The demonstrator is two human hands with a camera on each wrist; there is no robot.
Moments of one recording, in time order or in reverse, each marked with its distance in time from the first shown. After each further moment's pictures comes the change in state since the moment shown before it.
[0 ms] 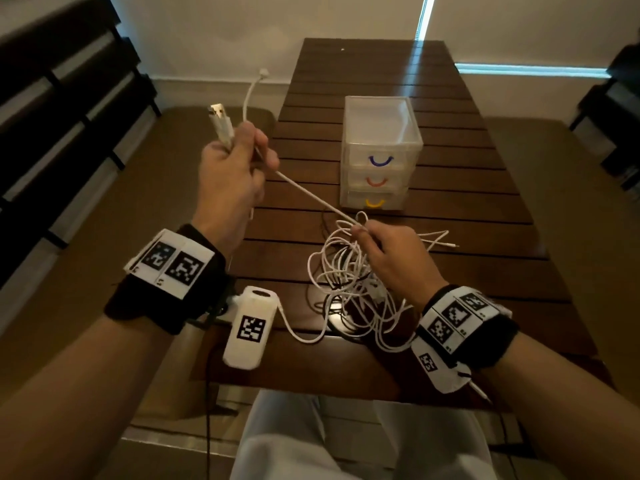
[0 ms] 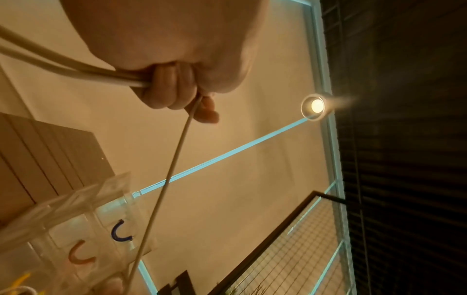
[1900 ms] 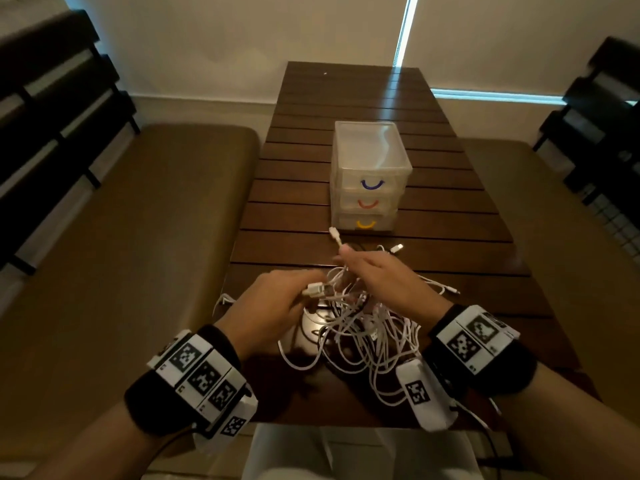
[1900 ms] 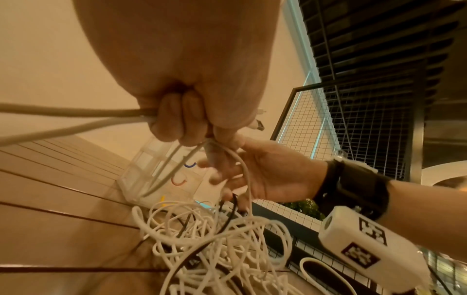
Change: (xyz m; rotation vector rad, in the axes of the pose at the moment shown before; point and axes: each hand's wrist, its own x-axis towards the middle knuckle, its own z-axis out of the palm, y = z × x) left_hand -0.046 -0.071 -0.021 1.030 -0.720 0.244; right_hand 0.001 -0.039 -0.015 0.333 -0.284 0.298
